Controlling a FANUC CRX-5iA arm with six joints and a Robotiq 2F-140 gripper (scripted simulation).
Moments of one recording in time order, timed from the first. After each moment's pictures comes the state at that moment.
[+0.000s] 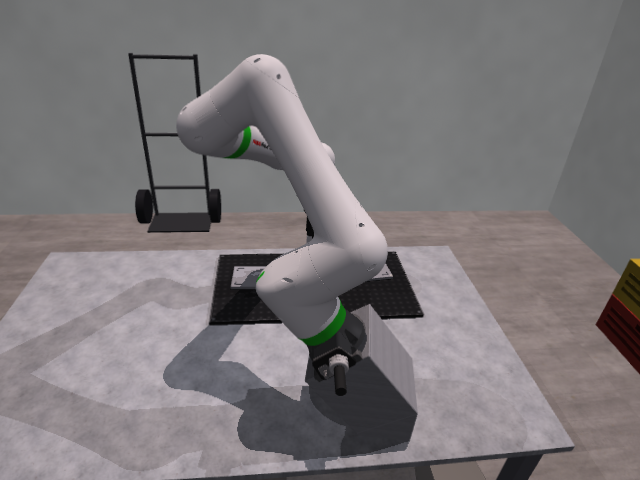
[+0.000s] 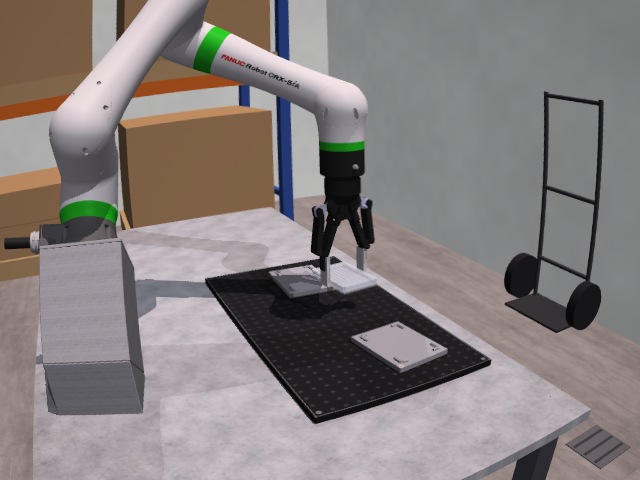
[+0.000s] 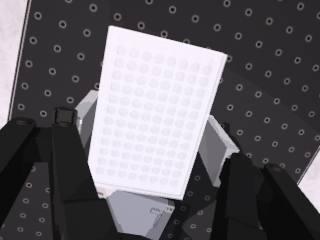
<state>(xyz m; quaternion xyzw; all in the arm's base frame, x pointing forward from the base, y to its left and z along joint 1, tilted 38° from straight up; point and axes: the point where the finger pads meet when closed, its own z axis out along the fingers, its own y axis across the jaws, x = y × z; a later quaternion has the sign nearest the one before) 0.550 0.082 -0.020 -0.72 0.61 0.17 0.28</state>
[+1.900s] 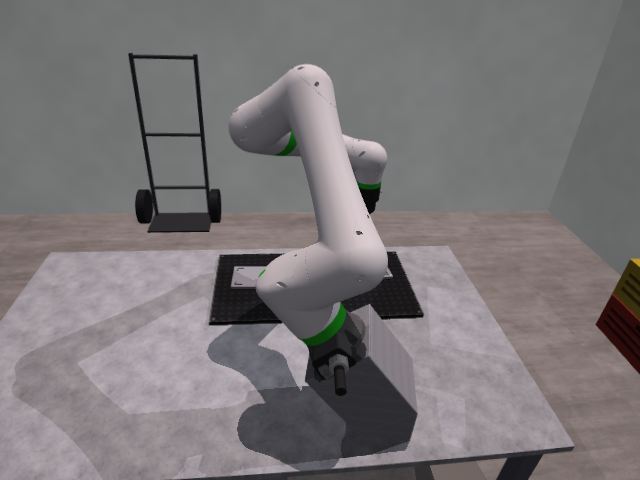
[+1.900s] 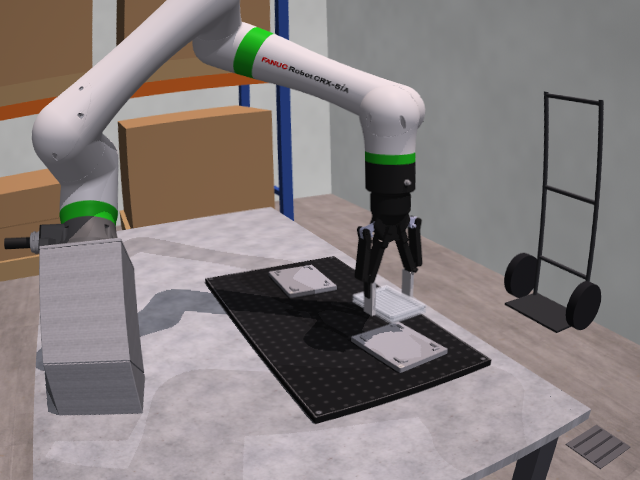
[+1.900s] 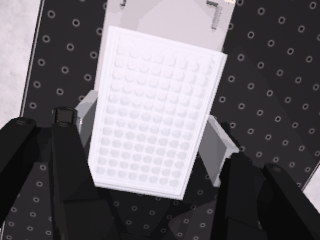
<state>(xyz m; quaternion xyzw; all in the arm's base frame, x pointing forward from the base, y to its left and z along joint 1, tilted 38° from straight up) 0.577 -0.053 -0.120 -0.72 0.61 0.17 0.28</state>
